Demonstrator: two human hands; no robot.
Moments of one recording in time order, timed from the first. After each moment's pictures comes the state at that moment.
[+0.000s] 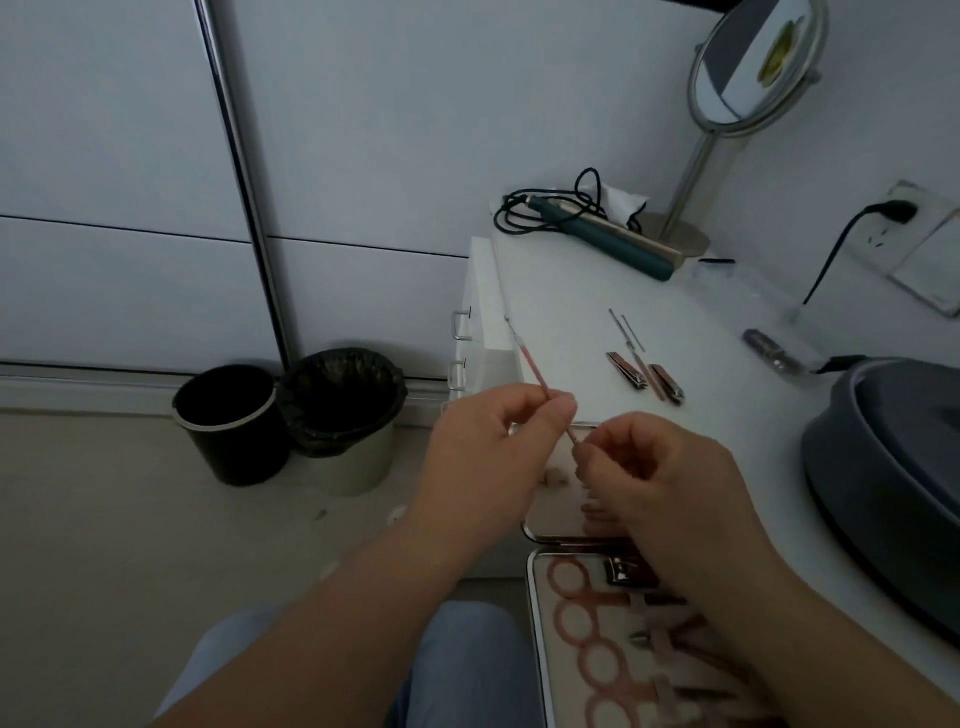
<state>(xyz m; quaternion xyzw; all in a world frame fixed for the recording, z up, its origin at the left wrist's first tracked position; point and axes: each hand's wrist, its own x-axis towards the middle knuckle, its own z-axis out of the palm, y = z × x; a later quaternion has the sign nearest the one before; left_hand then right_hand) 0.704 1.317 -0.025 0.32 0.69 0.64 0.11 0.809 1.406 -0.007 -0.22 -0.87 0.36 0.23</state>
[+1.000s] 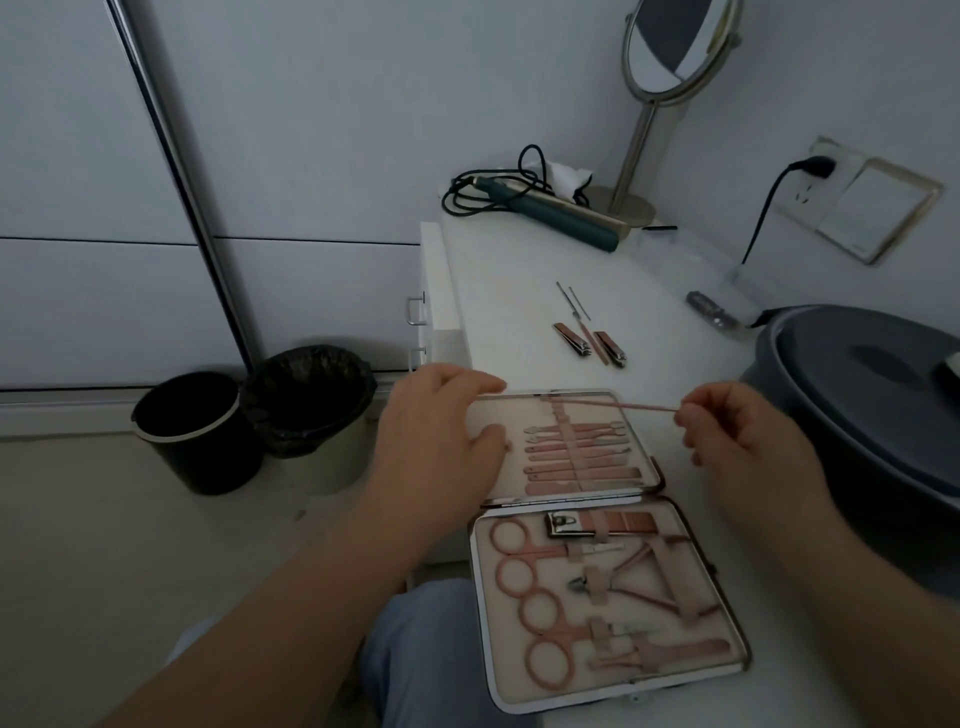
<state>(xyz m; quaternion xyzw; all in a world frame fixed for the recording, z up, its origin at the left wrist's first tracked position) 0.706 1.324 -0.048 0.42 0.81 0.41 -0.04 0.870 1.476 -0.023 -0.36 -0.83 0.32 0.29</state>
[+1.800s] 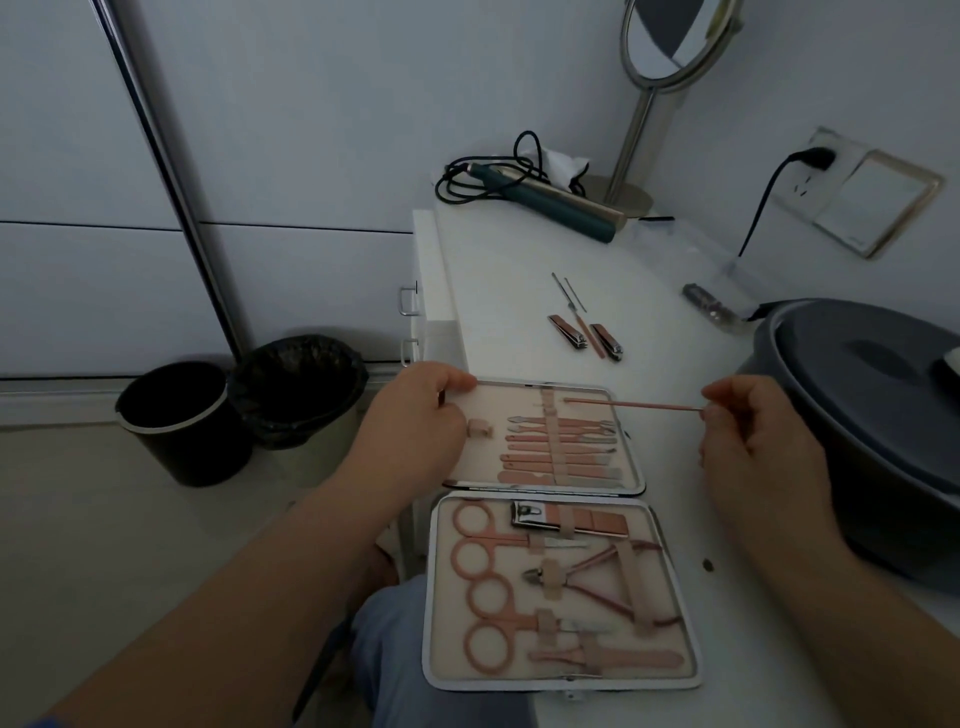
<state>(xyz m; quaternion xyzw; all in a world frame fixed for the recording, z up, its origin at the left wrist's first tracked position) 0.682 1.333 -0.057 0.33 0.81 0.46 0.11 0.872 1.475 -0.032 -0.39 -0.80 0.29 0.35</state>
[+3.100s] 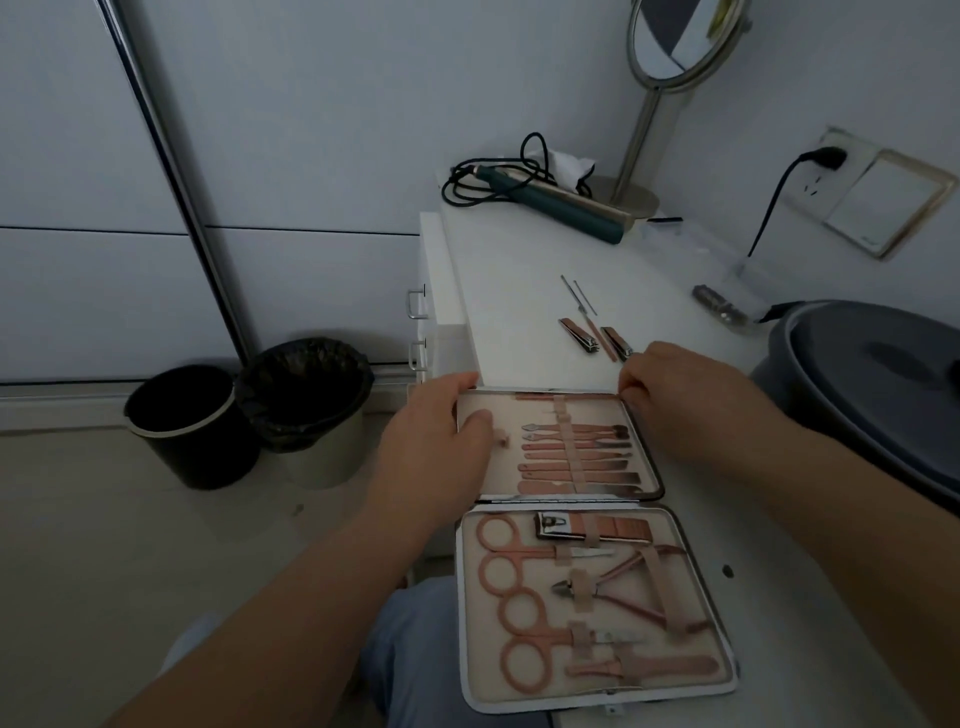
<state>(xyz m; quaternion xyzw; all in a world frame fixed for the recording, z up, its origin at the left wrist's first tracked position) 0.695 1.327 -0.063 0.32 0.80 0.49 0.10 0.811 1.509 -0.012 -0.25 -0.97 -0.04 0.00</state>
